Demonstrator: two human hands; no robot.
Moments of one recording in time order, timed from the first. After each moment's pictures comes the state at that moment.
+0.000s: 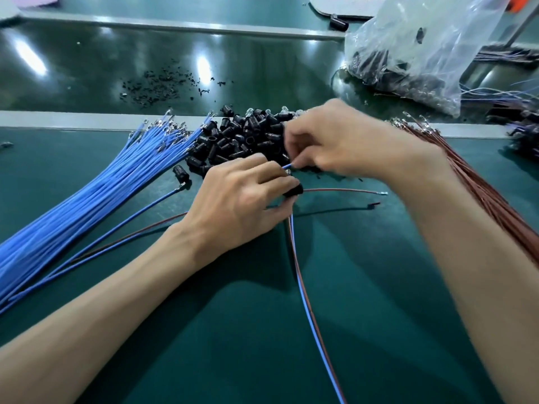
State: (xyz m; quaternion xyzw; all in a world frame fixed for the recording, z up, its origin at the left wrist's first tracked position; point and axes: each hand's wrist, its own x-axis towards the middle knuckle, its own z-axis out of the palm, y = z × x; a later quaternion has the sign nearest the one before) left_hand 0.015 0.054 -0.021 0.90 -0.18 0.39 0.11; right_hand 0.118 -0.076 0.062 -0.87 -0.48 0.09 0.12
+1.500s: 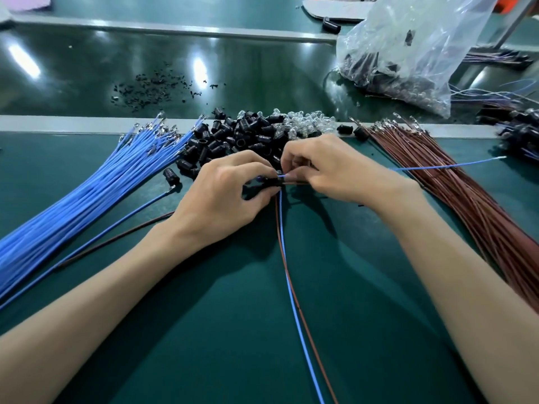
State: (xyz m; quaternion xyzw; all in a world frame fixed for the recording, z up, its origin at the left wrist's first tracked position) left_hand 0.020 0.064 -0.023 0.92 -0.10 0.28 0.28; right_hand 0.129 -0.093 0.018 -0.85 -0.48 0.08 0.19
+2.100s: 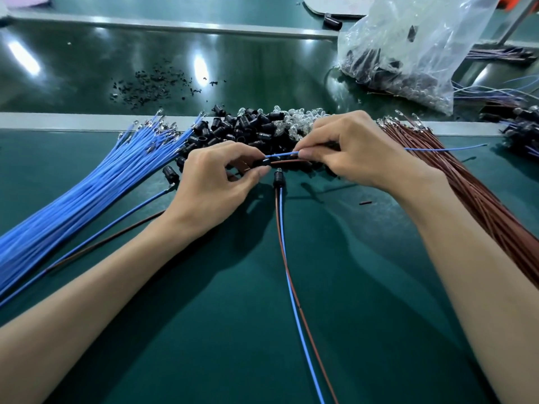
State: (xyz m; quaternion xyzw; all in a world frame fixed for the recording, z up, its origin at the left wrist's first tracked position) left_hand 0.020 0.067 -0.016 0.88 0.03 0.27 0.38; right_hand 0.136 -0.107 0.034 -0.84 -0.48 0.00 0.25
